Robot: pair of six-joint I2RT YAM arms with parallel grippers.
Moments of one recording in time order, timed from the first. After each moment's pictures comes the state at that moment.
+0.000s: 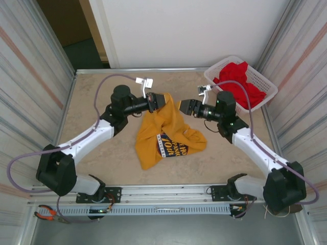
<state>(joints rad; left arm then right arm) -0.55 1.39 1.03 0.32 0.65 -0.67 0.40 1.16 0.80 0.14 -0.67 0.76</state>
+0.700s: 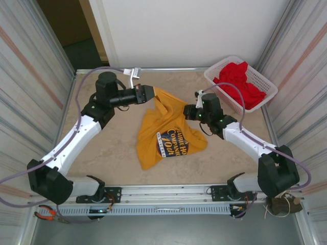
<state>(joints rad) -0.44 1.28 1.21 -0.09 0.77 -0.78 0.45 1.34 0.86 -0.05 -0.19 0.57</state>
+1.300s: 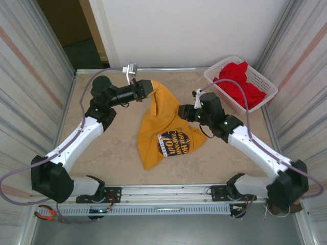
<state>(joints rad) -0.43 1.31 1.11 0.39 0.86 -1.18 0.61 1.16 0.97 -0.31 -0.07 0.55</state>
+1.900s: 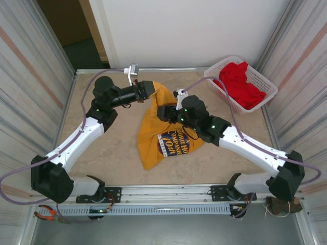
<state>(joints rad) -0.45 1.31 1.11 0.36 0.83 -1.15 0.86 1.29 1.10 -0.20 0.08 0.60</state>
